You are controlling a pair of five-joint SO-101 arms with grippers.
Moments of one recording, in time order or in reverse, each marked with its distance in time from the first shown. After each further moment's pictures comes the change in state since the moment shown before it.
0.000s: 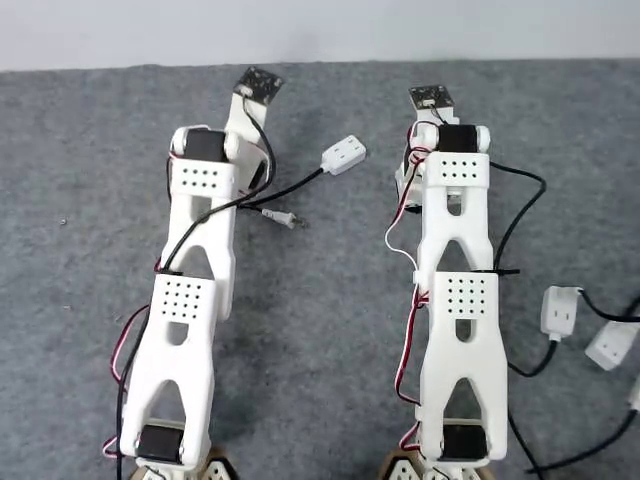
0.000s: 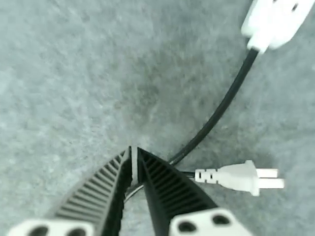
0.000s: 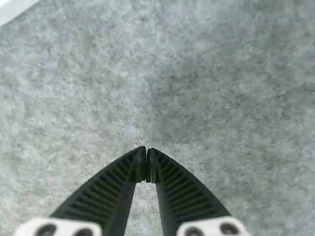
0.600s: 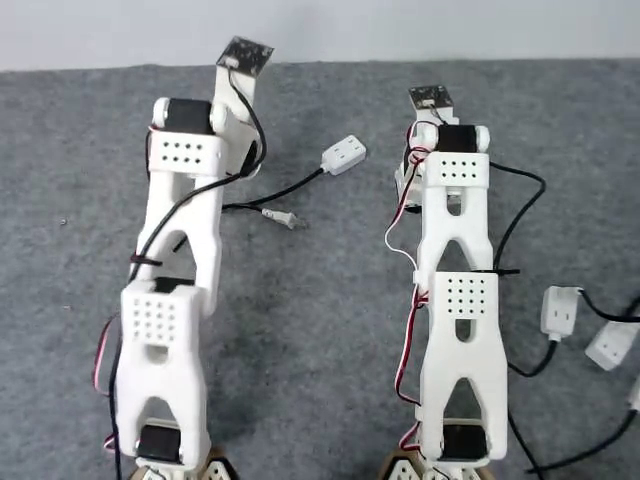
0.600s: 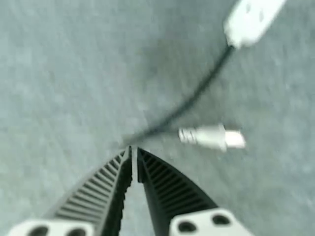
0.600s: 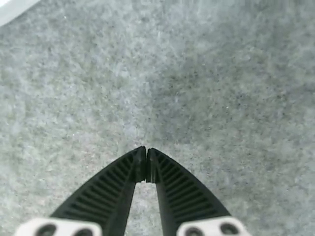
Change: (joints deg) left arm 0.3 -31.6 39.5 0.0 4.4; right arm 0.0 0.0 0.0 0.0 0.0
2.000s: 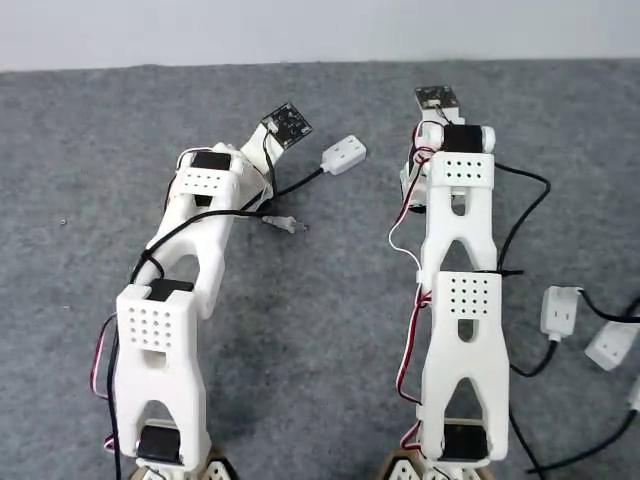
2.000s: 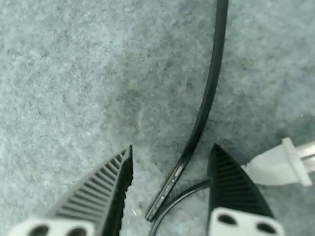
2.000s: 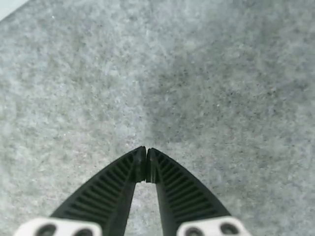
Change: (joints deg) left arm 0.0 0.4 34.3 -43.1 -28.7; right arm 1.0 0.0 0.0 0.0 0.2
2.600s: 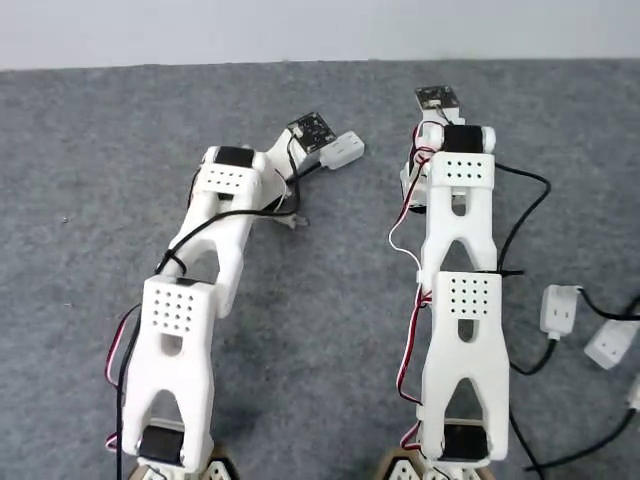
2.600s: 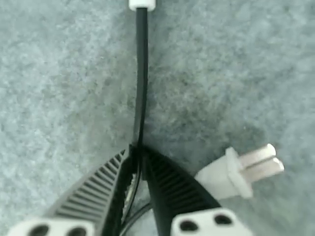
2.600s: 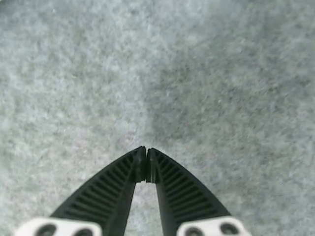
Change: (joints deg) left arm 2.2 15.6 -24.3 18.5 -0.7; right arm -0.1 0.0 0.0 0.0 0.0
